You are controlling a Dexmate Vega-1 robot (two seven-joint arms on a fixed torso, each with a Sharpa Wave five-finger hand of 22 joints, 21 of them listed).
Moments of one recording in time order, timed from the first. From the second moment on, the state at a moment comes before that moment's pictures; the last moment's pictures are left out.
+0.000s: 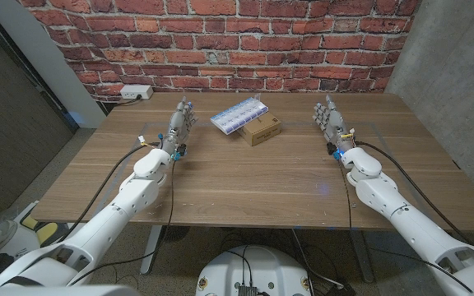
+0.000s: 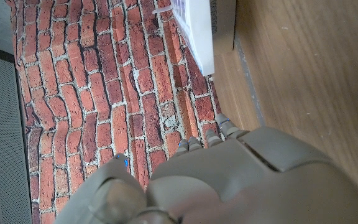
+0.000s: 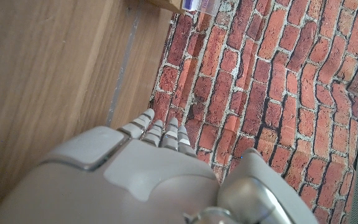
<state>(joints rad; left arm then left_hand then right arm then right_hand) 0.83 0.48 0.34 -1.28 -0.61 -0.27 -0.07 0.03 0.08 0.17 0.18 0.35 -0.17 -0.04 0.18 0.17 -0.17 -0.09 0.19 0.18 -0.17 -0.03 0.17 0.17 -0.17 -0.03 0.47 0.19 -0.87 -0.47 -0.31 -1.33 0.60 0.26 0.04 0.11 0.10 0.14 0.05 0.22 -0.02 0.07 0.18 0.18 0.03 0.03 0.20 0.18 -0.06 0.01 0.17 0.17 0.01 -0.03 0.20 0.18</state>
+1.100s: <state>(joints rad) 0.89 0.35 0.16 -1.41 -0.39 -0.06 -0.09 0.30 -0.02 0.16 -0.03 0.30 -0.17 0.01 0.21 0.19 -0.17 0.02 0.23 0.19 -0.17 0.03 0.21 0.18 -0.13 0.07 0.49 0.19 -0.93 -0.25 -0.05 -1.35 0.36 0.16 0.23 0.12 0.10 0.15 0.04 0.22 -0.02 0.07 0.19 0.18 0.04 0.04 0.20 0.18 -0.06 0.01 0.17 0.17 0.01 -0.03 0.20 0.18</state>
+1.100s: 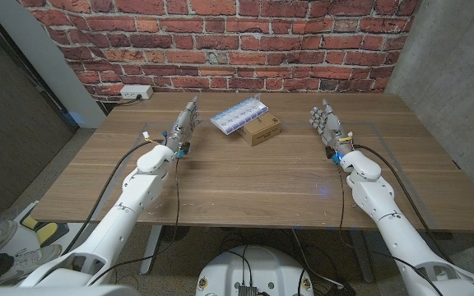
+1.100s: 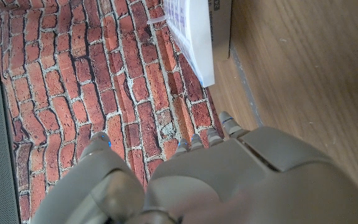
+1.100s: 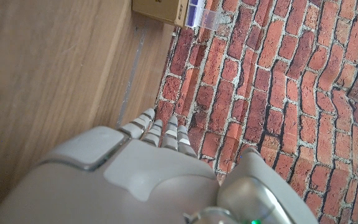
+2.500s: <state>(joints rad) 0.88 0.26 0.05 -1.50 -0.48 0.31 -0.11 0.47 -0.12 0.09 -0.11 0.24 0.03 0.12 0.28 0.21 0.20 0.15 0.32 0.22 0.30 0.07 0.29 0.19 0.35 0.06 0.54 0.17 -0.95 -0.19 0.03 -1.32 0.33 0.21 0.31 0.13 0.09 0.15 0.04 0.22 -0.02 0.07 0.19 0.18 0.06 0.05 0.21 0.18 -0.05 0.02 0.17 0.17 0.01 -0.03 0.20 0.18</state>
